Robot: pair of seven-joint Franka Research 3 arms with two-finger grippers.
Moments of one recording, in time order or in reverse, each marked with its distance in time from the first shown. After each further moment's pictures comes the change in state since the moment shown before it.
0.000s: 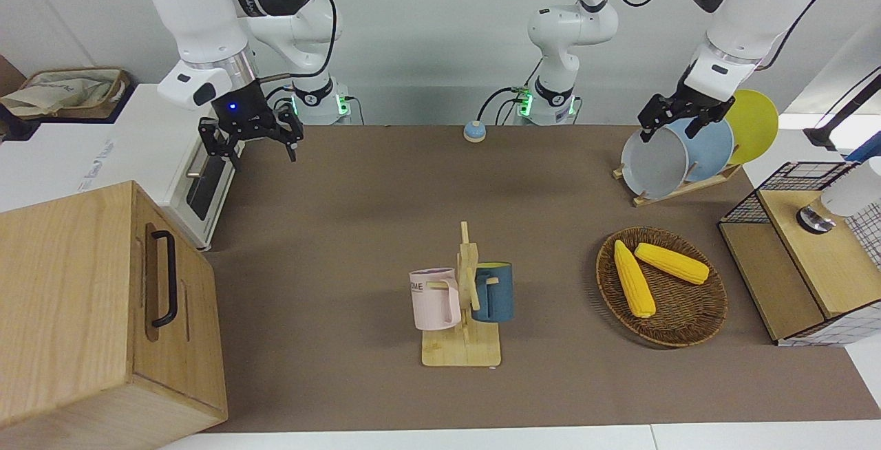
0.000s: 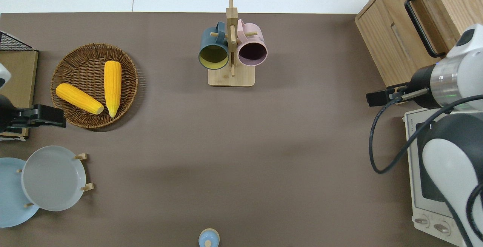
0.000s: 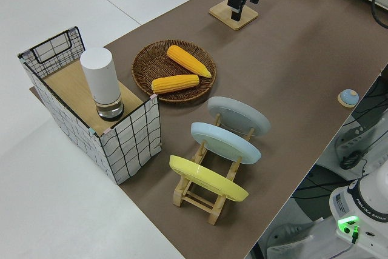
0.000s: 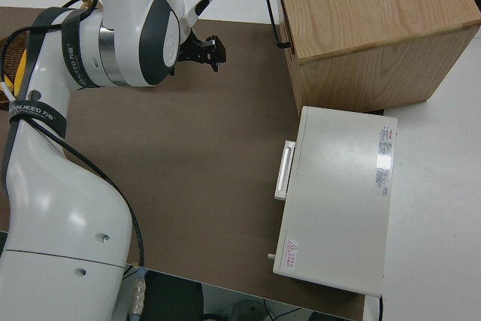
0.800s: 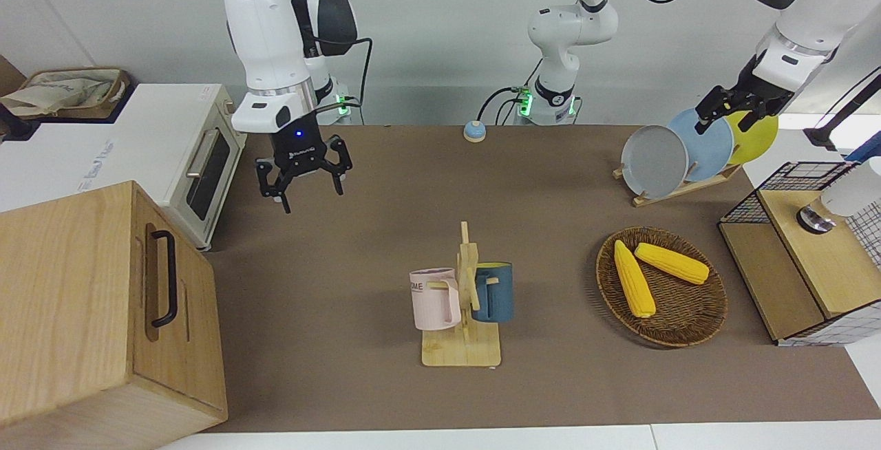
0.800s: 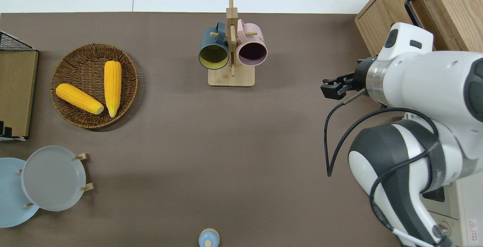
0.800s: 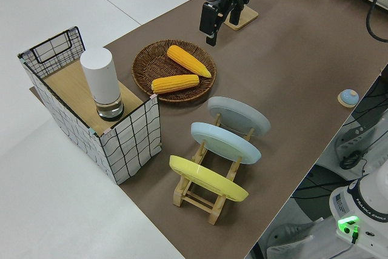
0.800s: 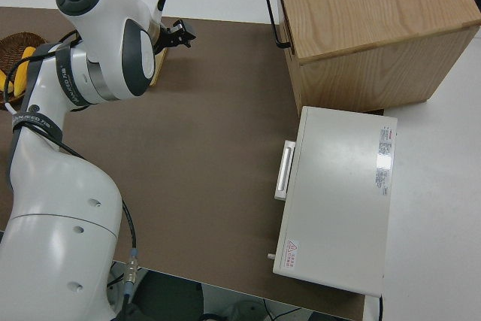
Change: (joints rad) left arm 0.008 0.000 0.205 0.002 0.000 0.002 0.256; right arm 0.052 0.053 0.087 -0.119 -0.065 0.417 -0.137
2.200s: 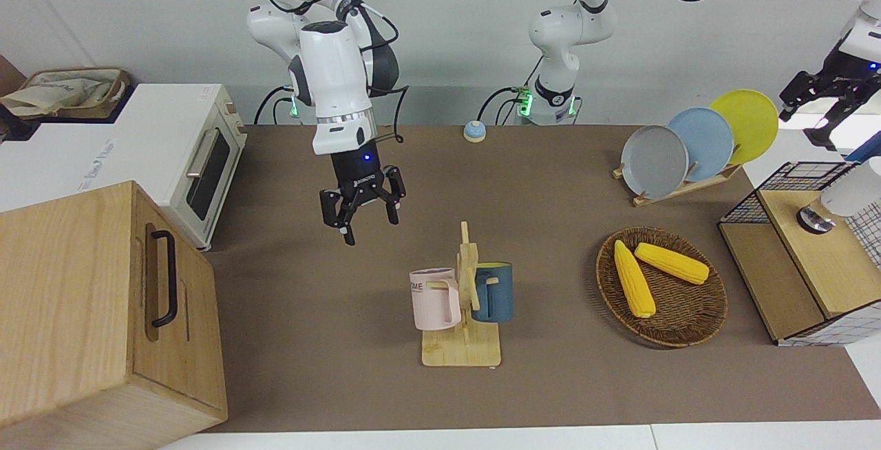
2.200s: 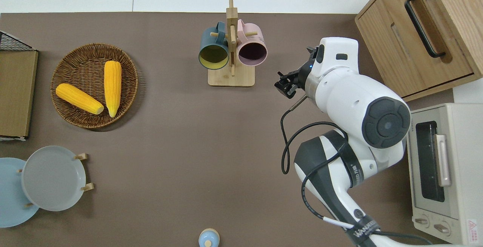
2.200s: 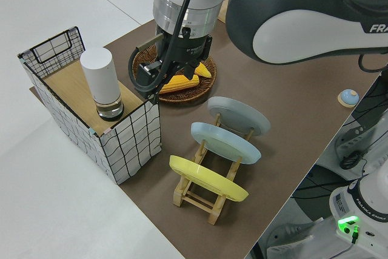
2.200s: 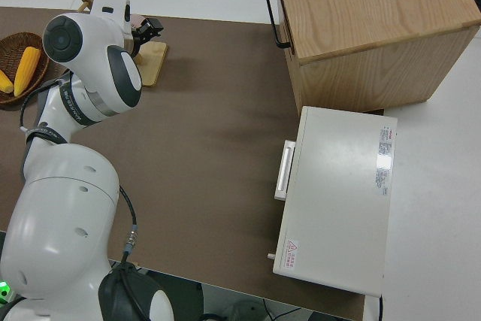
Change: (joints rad) left arm 0.117 0.055 0.234 0.009 -0.060 0.192 0.473; right arm 0.102 0.117 0.018 -0.057 -0.153 0.375 0.005
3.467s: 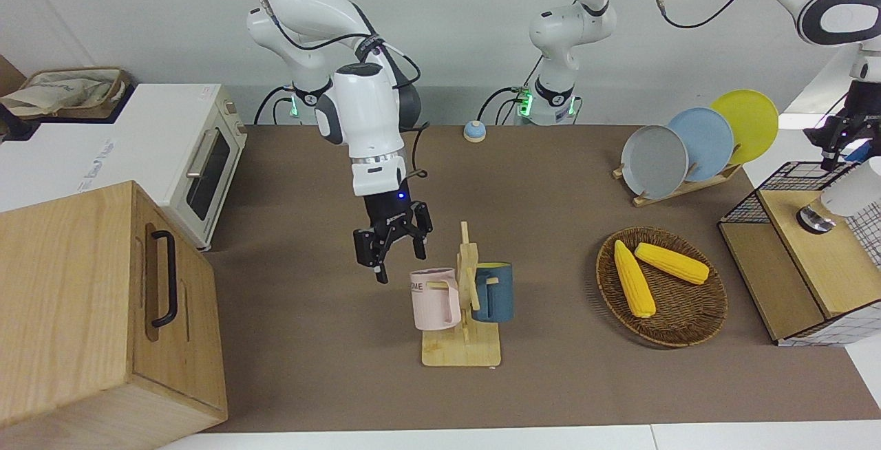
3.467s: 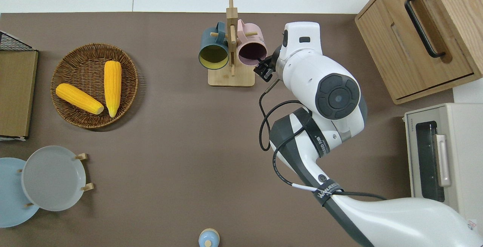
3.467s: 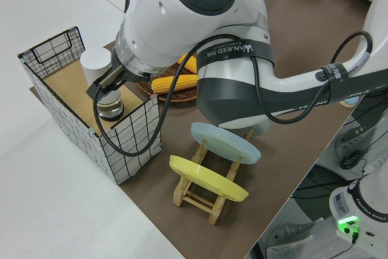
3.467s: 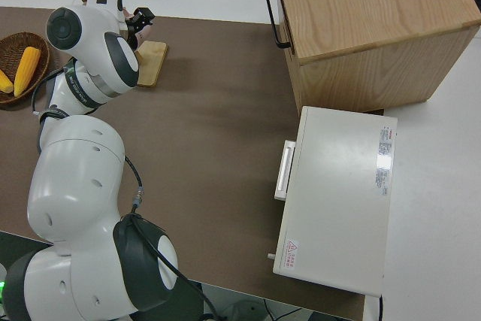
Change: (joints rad) left arm 0.039 0.102 0.001 -0.111 -0.446 0.525 0.153; right arm 0.117 0.231 -0.074 0.236 -0.109 0.019 0.018
